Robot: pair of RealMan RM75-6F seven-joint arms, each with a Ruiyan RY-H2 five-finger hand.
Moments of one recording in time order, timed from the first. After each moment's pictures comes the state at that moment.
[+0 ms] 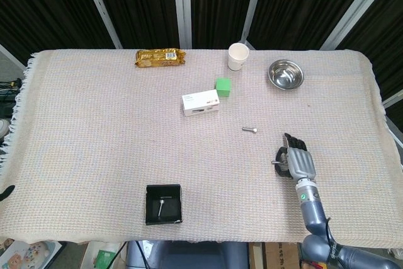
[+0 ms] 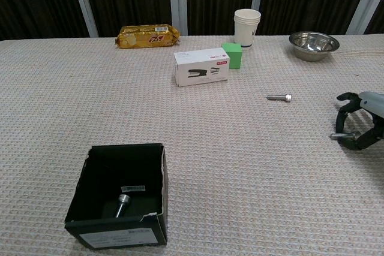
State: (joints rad) left arm 0.01 -1.04 -0.10 -1.68 1.41 1.58 0.01; right arm 0.46 -1.56 0.20 -1.45 -0.90 1.06 -0.31
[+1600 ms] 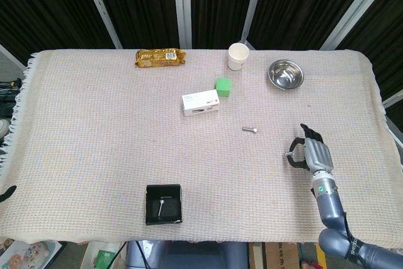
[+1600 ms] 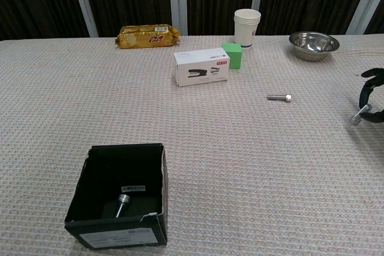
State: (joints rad) left arm 0.00 -1.05 -0.10 -1.68 1.41 1.58 0.04; right arm 0.46 -1.39 0.26 -1.56 -0.83 1.03 -0.21
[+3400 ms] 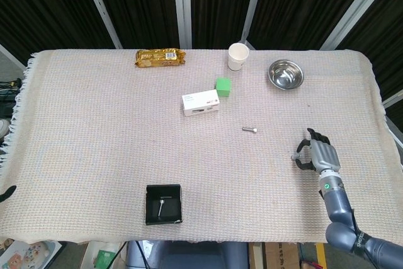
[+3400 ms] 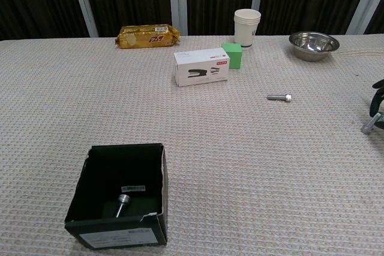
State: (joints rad) left arm 0.00 -1.05 -0.10 -1.68 1.41 1.58 0.04; right arm 0.52 -1.34 0.20 -1.53 -0.71 0.95 -0.28
